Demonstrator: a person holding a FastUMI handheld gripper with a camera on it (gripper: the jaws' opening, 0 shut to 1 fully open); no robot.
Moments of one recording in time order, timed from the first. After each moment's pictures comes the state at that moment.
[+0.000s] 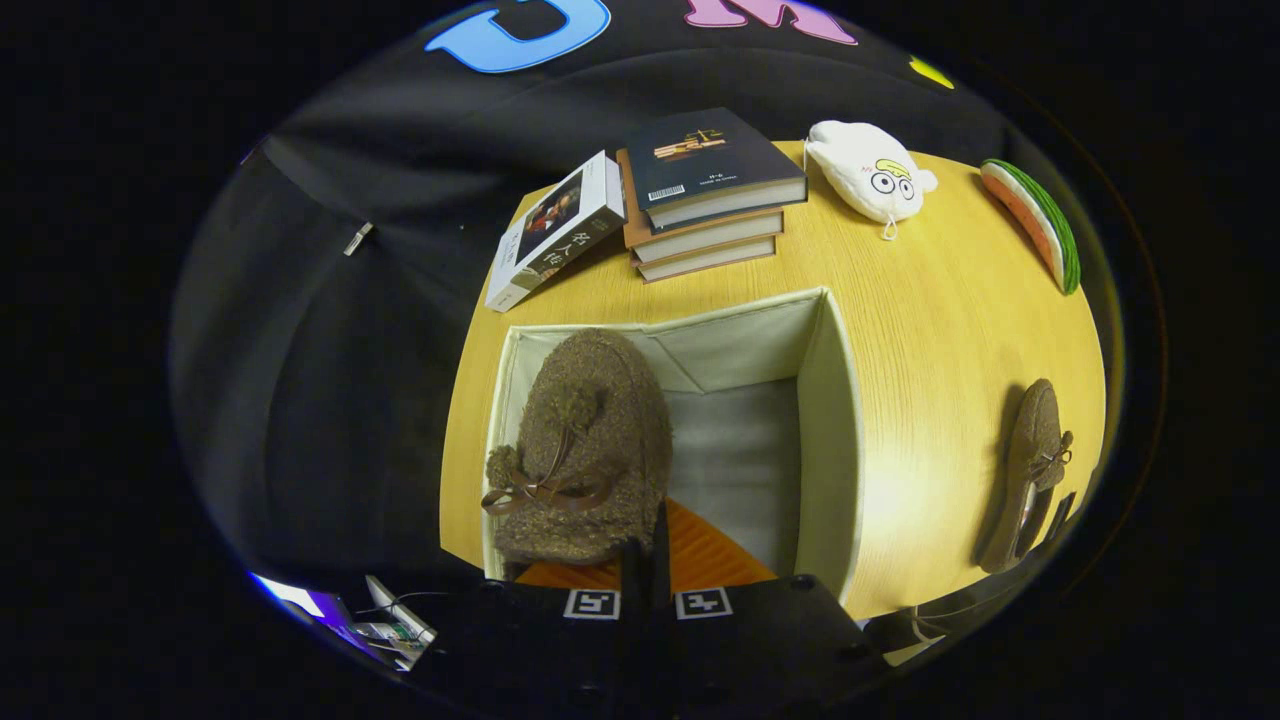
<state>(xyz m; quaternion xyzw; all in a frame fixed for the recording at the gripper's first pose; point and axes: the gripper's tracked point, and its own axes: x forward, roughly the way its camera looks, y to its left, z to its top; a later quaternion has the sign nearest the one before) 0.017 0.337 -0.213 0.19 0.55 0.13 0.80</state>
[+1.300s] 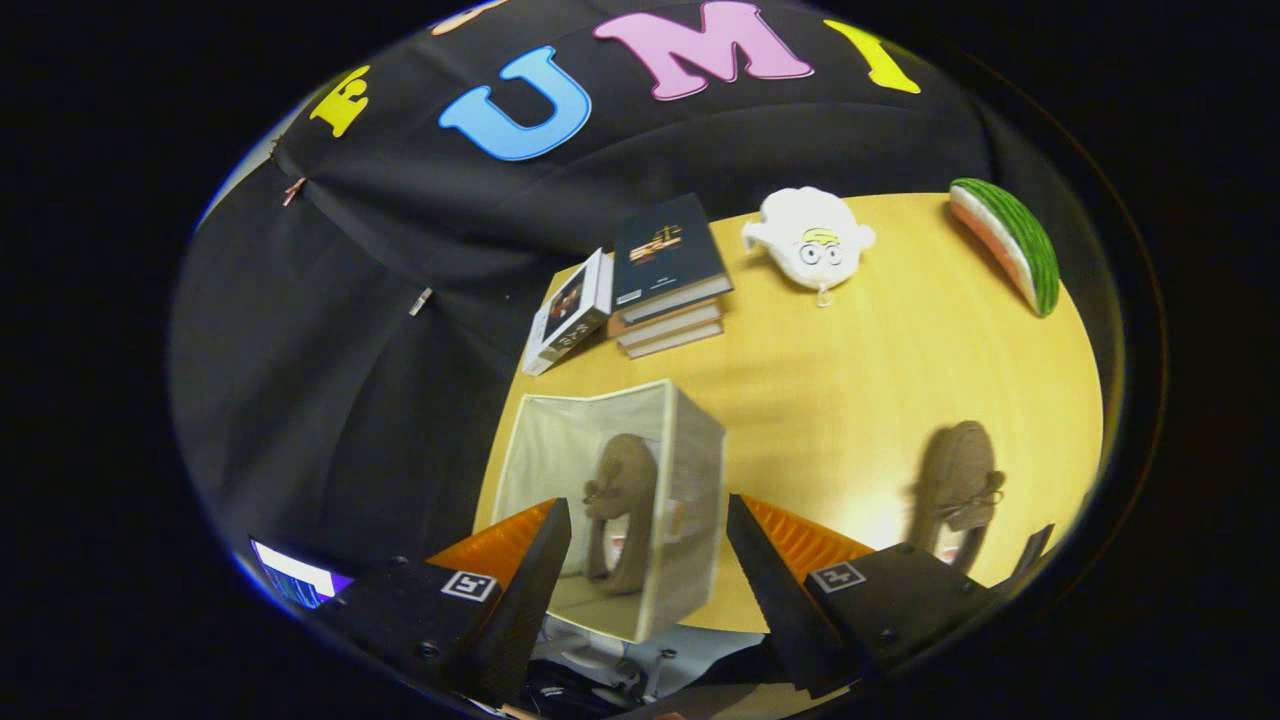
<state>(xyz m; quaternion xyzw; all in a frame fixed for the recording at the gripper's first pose) -0.003 0.158 -0.138 0.24 0.46 0.17 0.84</state>
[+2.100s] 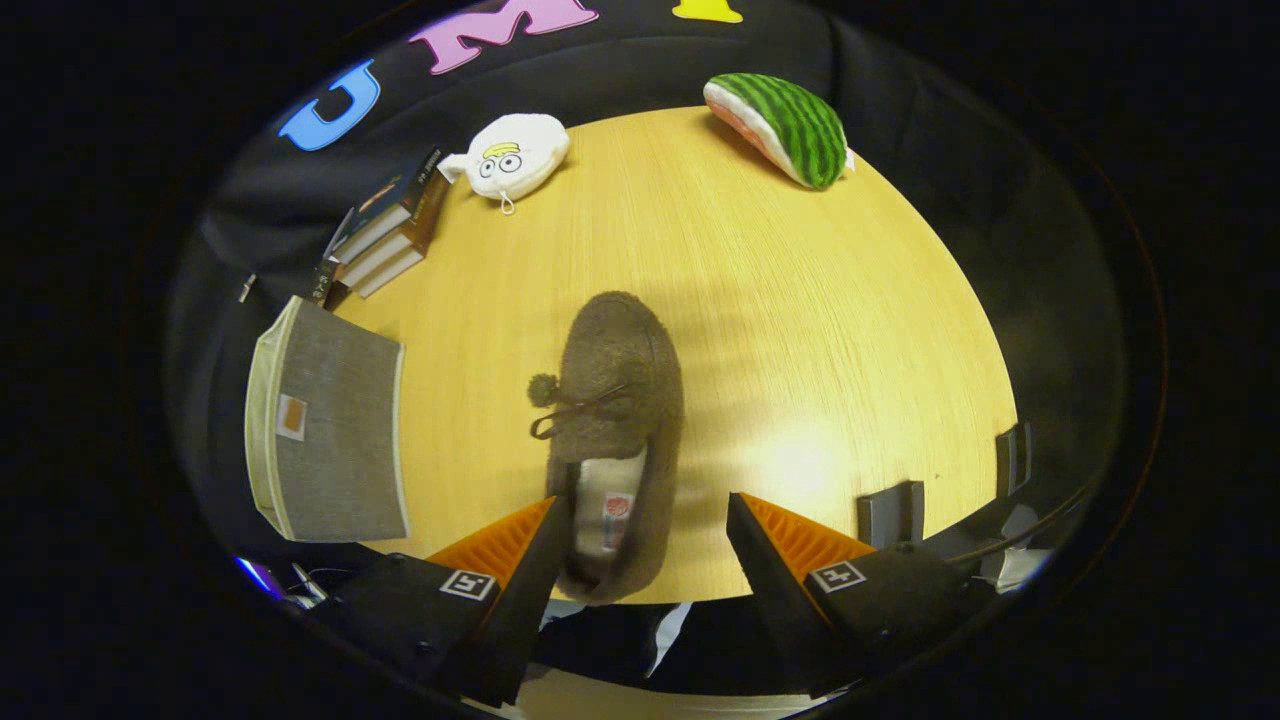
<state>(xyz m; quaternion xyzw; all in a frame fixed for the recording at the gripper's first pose) -0.077 -0.056 -0.334 0.17 0.57 0.00 0.80</state>
